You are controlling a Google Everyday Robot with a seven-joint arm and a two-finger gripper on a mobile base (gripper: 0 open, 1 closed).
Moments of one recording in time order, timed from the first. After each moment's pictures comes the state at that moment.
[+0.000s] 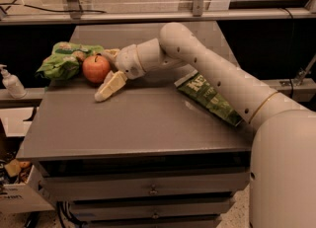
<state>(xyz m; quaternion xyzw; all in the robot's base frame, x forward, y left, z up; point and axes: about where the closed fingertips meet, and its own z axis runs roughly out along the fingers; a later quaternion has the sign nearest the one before) 0.651 0.172 0.820 -0.62 0.54 0.39 0.42</state>
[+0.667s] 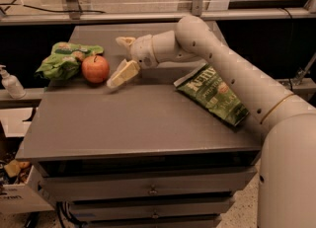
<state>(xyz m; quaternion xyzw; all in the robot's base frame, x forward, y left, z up) 0.686 0.133 0.842 -0.59 0.55 0.36 0.47</state>
